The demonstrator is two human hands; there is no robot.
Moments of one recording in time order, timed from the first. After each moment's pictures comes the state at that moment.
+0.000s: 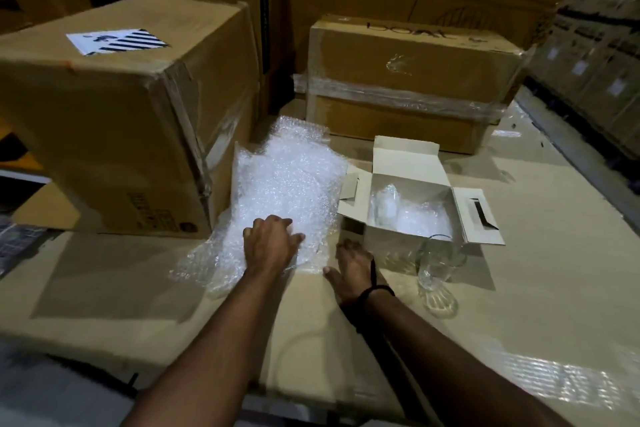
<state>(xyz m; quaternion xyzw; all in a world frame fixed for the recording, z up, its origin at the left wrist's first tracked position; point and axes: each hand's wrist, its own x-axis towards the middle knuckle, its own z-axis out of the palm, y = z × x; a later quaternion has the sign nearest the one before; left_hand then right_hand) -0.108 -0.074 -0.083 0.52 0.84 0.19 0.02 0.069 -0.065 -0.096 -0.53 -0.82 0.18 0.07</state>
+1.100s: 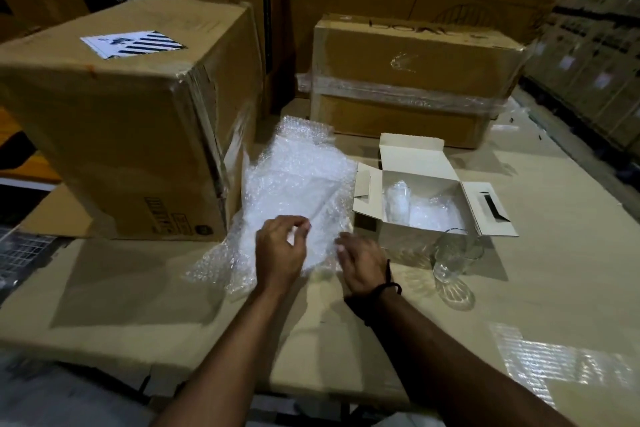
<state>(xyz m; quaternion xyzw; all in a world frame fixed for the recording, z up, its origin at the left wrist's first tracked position) -0.111 -0.115 -0.074 0.52 0.66 0.54 0.04 0.049 -0.064 -0.112 -0.49 -0.81 0.15 0.29</state>
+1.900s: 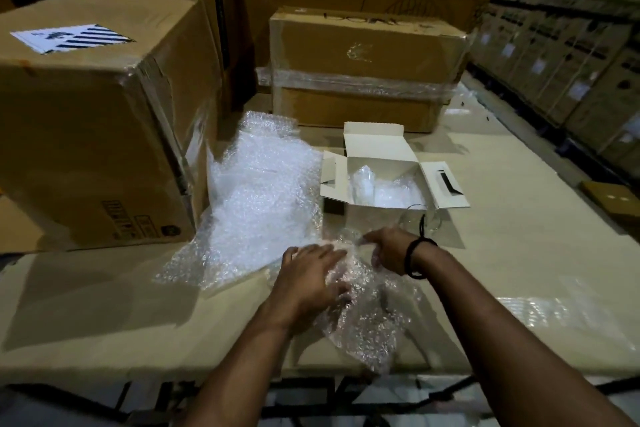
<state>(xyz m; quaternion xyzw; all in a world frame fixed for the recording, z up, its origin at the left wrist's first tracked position) -0.048 -0.149 -0.082 0.76 0.61 0.14 0.15 0.134 -0.075 -0.016 -0.57 -0.75 0.32 -0.07</state>
